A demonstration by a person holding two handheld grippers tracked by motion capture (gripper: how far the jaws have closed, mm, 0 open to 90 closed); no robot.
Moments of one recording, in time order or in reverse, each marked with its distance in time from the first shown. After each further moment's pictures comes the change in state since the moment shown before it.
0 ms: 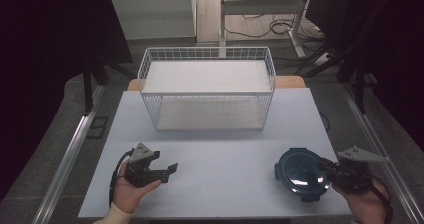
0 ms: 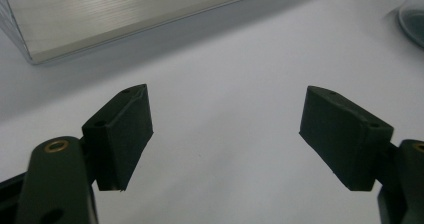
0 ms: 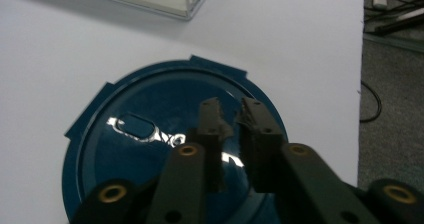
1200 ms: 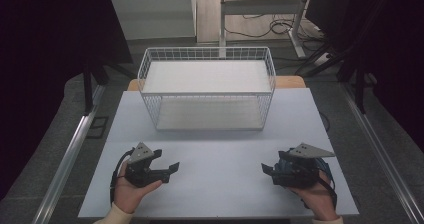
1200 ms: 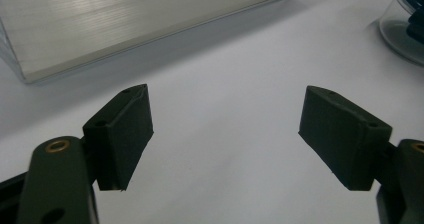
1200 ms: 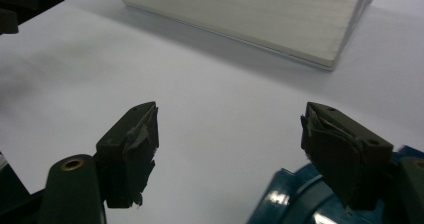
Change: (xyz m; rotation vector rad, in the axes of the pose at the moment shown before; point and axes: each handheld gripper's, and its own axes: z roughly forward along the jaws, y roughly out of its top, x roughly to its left) left arm -0.004 0.004 -0.003 -0.037 -0.019 0.019; right arm 0.085 0.024 0.052 -0.097 0.298 -0.054
